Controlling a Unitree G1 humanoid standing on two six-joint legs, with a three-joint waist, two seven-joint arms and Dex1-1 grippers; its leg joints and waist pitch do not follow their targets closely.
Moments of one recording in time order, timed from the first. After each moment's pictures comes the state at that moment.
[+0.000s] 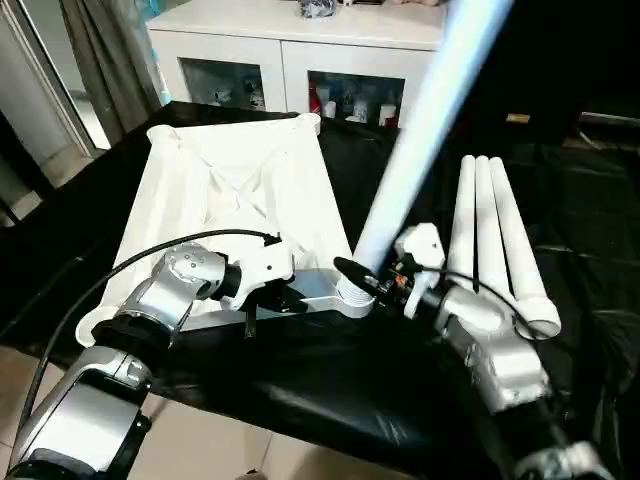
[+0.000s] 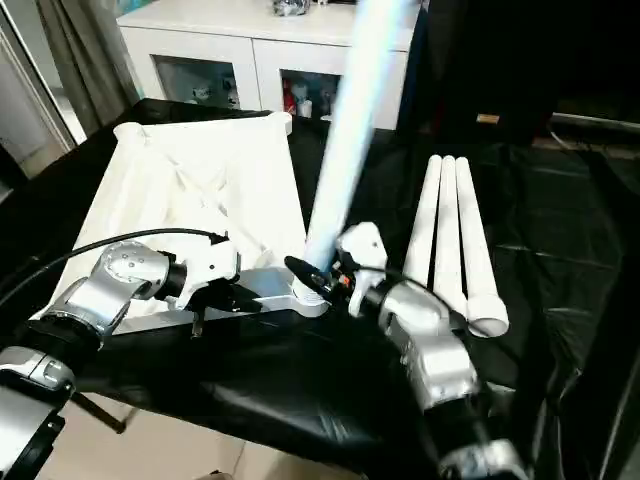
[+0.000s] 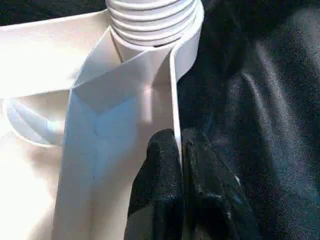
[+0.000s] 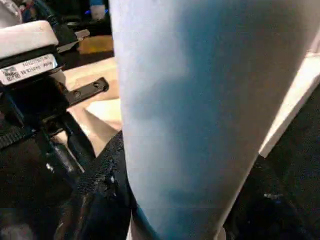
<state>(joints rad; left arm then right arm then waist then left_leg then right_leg) -0.70 0.41 -0.35 0.80 0.09 -0.12 -1.22 -0.42 -0.21 0.16 0.39 0.23 0.10 0.77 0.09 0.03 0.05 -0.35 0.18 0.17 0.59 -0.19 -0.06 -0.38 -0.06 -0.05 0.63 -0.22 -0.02</state>
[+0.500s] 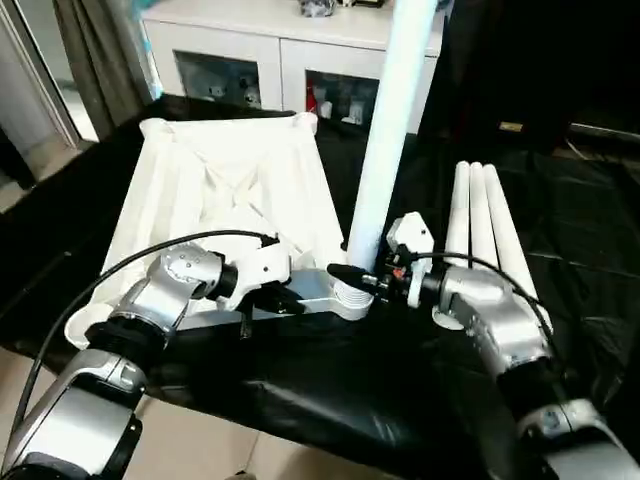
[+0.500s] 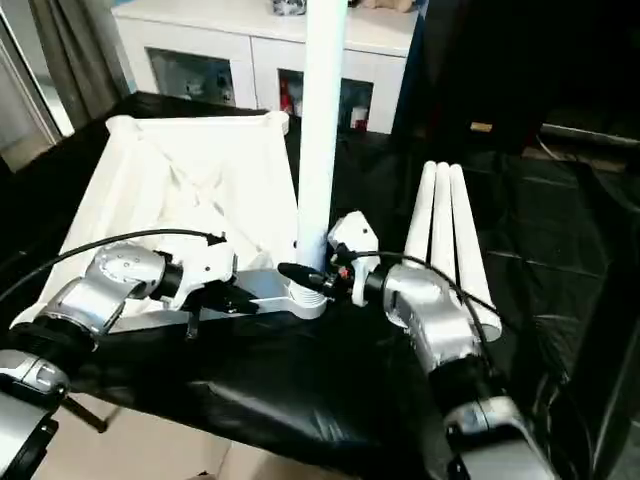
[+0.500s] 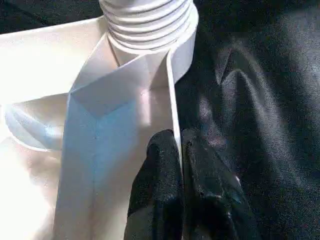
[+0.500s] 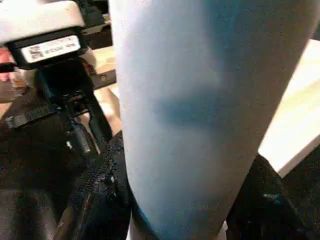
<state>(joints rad) -0.69 0.43 -0.34 0.76 0.08 -0.12 -1.26 -0.53 -0.25 0.17 0.58 0.24 0.02 0.99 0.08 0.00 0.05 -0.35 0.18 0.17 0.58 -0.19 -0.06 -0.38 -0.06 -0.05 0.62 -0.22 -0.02</state>
